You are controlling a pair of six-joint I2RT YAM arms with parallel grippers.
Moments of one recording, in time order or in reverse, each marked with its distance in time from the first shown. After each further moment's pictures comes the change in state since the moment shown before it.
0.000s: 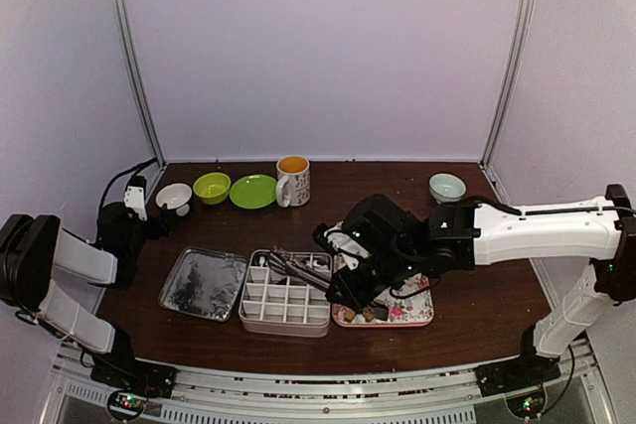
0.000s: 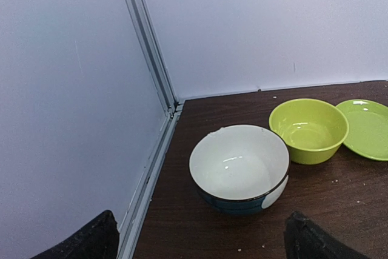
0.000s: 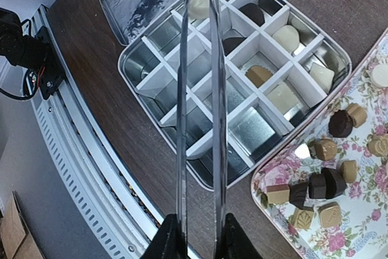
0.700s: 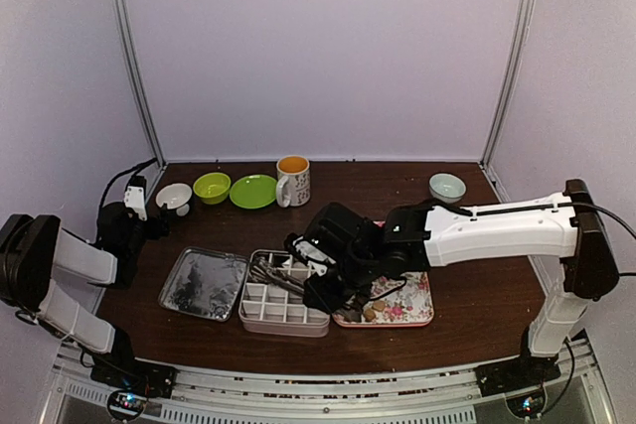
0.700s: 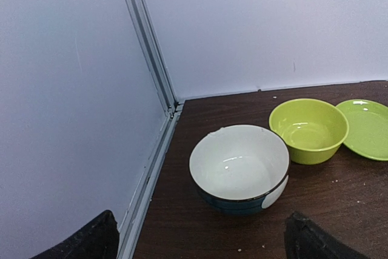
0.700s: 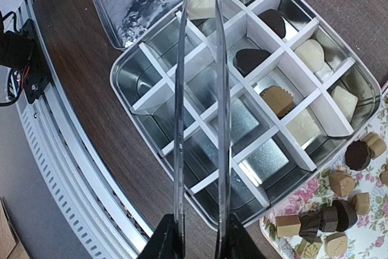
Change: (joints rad) left arm 0.000 0.000 0.000 0.000 0.000 0.000; right arm 0.024 0.212 0.165 -0.021 0.009 -0.035
